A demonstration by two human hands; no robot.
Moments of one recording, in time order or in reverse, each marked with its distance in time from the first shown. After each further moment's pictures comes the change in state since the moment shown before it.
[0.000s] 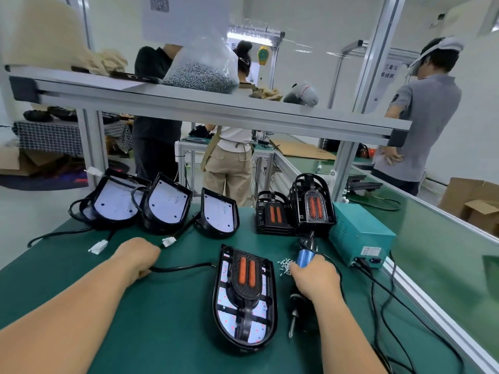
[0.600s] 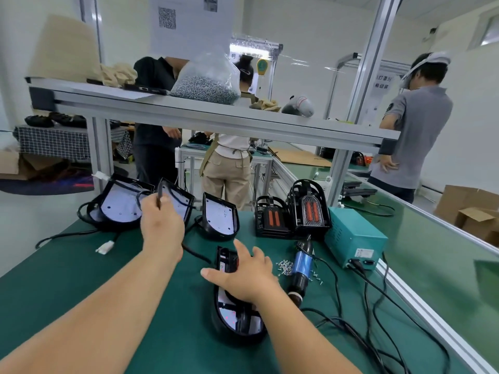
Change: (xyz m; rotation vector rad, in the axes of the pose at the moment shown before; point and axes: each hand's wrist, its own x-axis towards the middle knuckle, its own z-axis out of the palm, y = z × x) left_hand -0.063 0.061 0.012 -0.822 0.335 0.412; right_hand -0.063 -0.076 0.034 -0.030 -0.405 -0.345
